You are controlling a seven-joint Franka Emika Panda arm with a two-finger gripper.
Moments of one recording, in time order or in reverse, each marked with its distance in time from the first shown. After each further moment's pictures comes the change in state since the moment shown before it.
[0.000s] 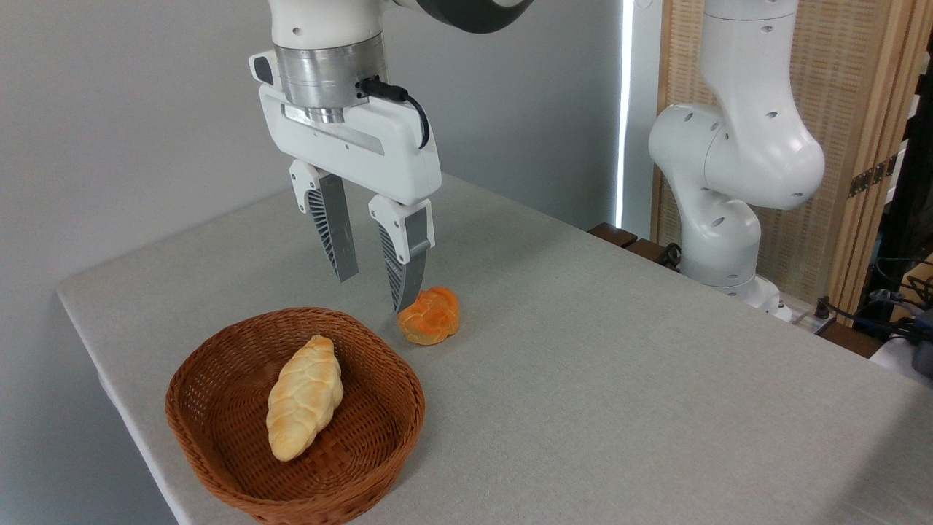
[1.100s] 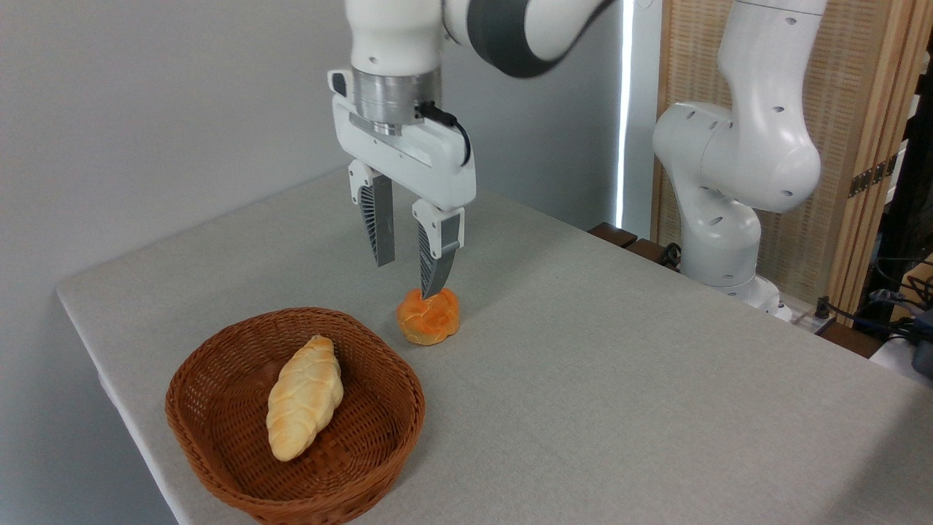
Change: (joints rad) arm -0.130 -0.293 -0.001 -0.497 -0.063 0.295 0.000
